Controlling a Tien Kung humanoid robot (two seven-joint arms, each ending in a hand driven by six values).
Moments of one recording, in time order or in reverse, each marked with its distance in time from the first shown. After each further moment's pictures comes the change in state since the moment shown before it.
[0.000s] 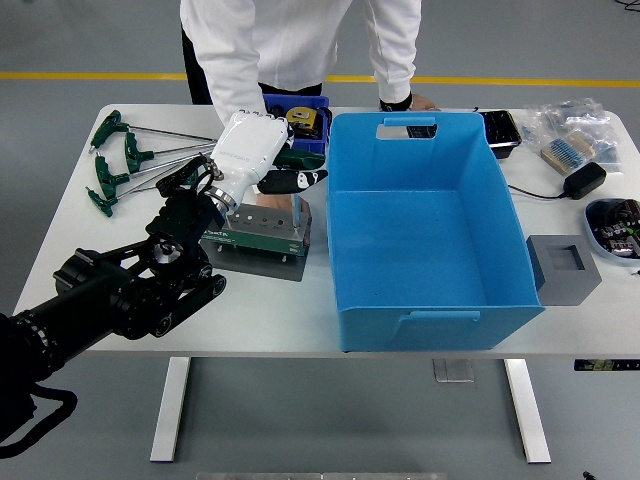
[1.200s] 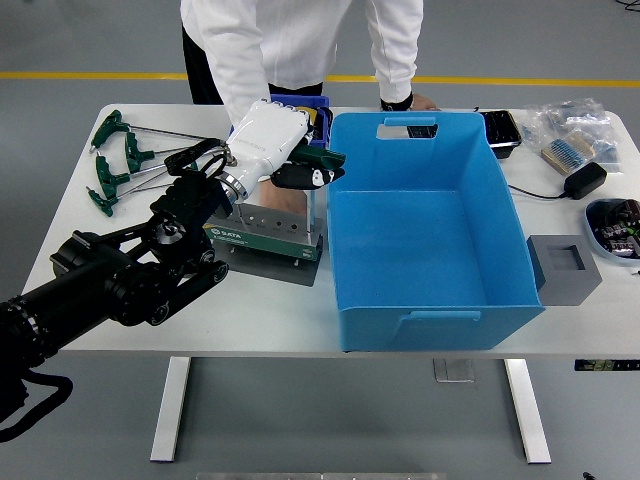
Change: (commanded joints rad) left arm -0.044 0.028 -0.003 -0.099 0.007 -0.113 -0.063; right arm -0.004 0.002 0.002 -0.002 0.000 -0.001 0.000
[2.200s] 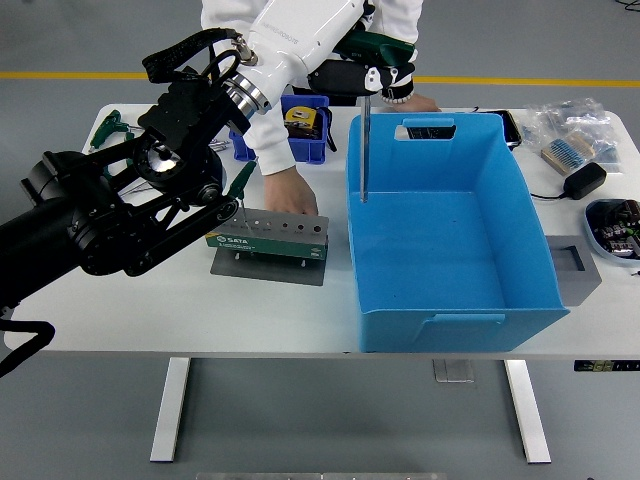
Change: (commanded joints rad) left arm -0.172 0.113 -0.119 -0.401 0.100 -0.082 0.086; right arm -0.016 0.000 0.009 -0.005 0.003 -0.006 0.007
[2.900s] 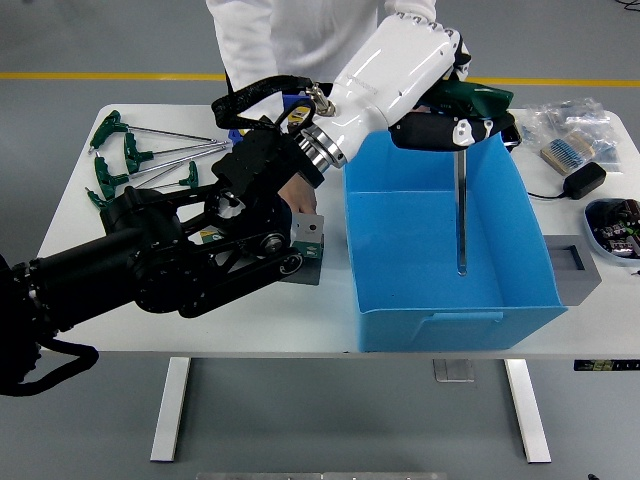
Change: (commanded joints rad) left arm 0.032 -0.175 0.191 0.054 -0.253 0.110 -0.057; right arm 0.017 -0.007 -0.005 0.001 -0.007 0.002 -0.009
